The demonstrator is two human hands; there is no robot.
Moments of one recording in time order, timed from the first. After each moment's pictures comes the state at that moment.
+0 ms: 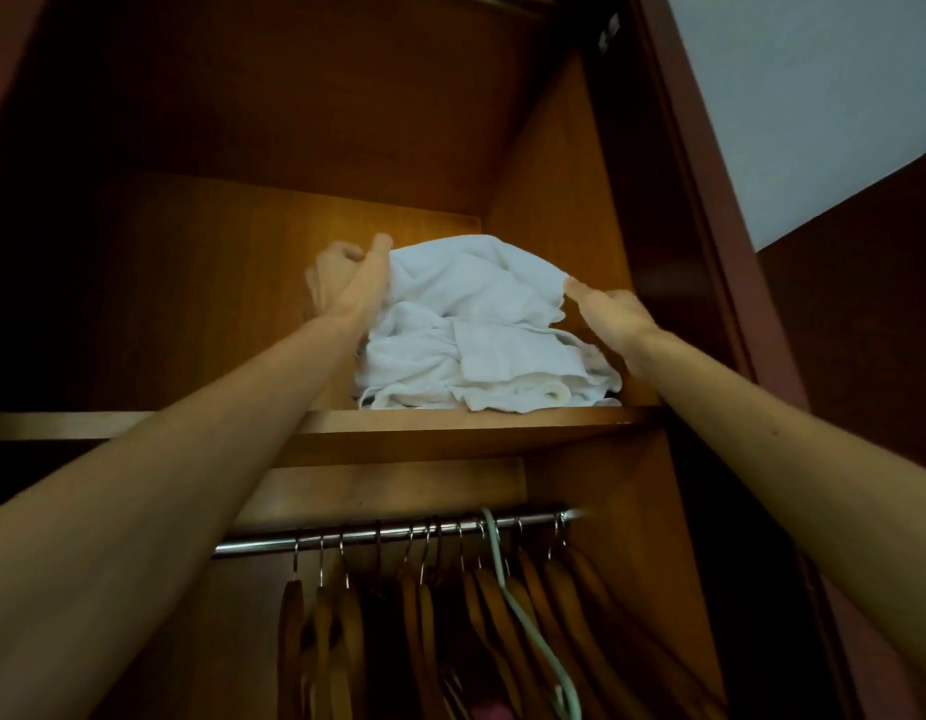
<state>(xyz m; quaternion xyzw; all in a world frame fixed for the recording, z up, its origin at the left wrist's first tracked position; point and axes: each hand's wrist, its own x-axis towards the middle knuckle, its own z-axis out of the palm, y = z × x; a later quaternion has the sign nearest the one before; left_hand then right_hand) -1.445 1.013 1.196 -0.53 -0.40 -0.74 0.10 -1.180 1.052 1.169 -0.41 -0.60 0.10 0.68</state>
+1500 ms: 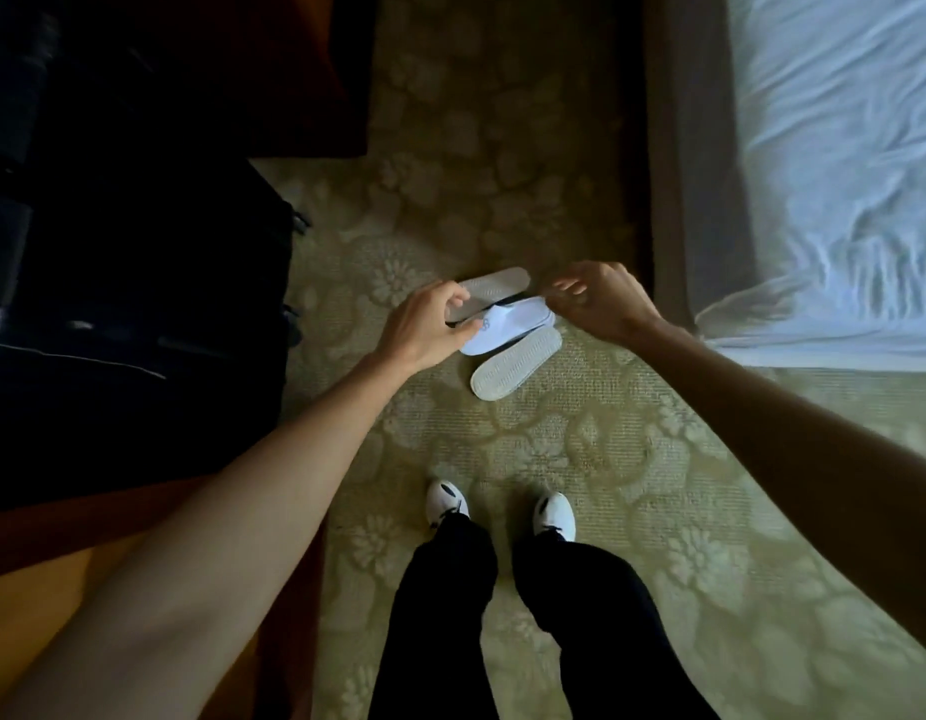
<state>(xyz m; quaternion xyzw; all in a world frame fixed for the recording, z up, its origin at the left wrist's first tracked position) -0.795 0.809 0.059 -0.93 -0.15 0.12 -0.31 -0.676 0.590 0.069 -0.91 -0.22 0.24 0.25</state>
